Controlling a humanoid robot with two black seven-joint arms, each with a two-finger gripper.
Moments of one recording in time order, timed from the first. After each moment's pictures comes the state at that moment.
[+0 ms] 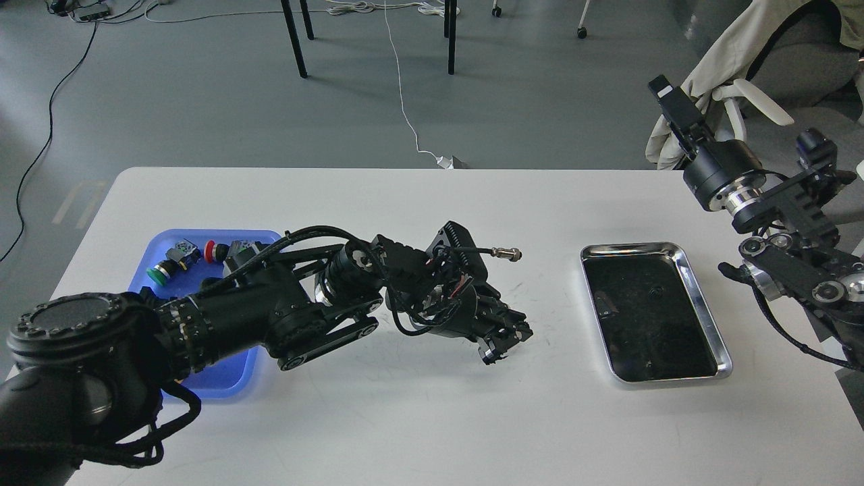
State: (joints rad) left arm -0.97 -0.04 -0.21 -0.85 2.12 -0.30 -0.49; right arm 0.79 -0.56 0.42 0.92 -0.86 -0.28 0.46
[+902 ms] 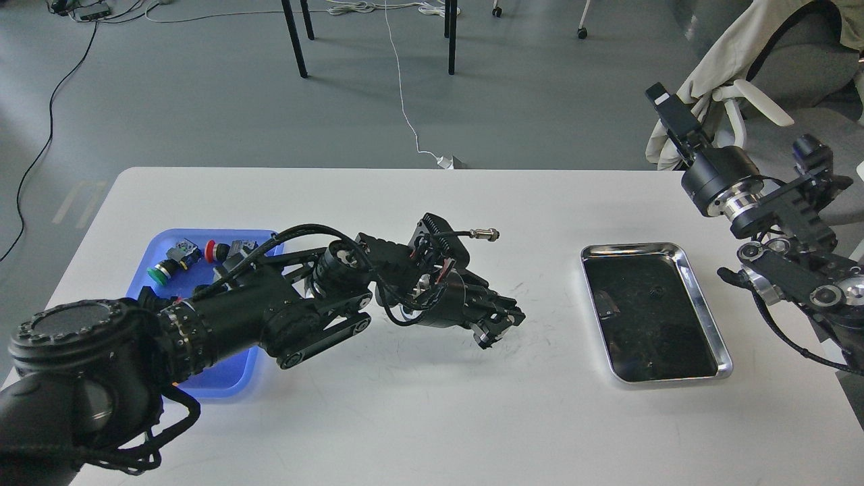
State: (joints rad) left arm -0.95 -0.04 -0.22 -0.80 2.00 -0.24 -0.49; right arm 0.79 -0.55 0.41 0.91 -0.87 -0.28 0.46
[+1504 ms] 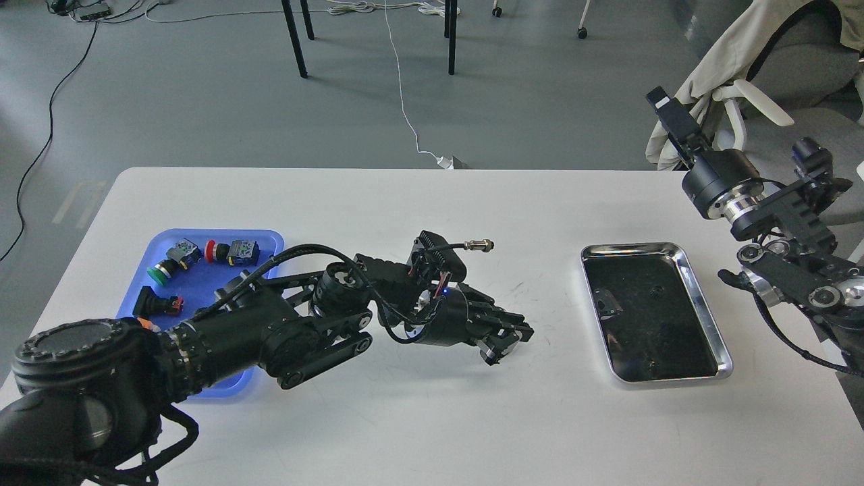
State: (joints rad) left arm -0.88 -0.04 -0.23 -0.83 1.96 -0.23 -0.49; right arm 0.78 -0.55 0.40 0.90 -0.87 -0.28 0.46
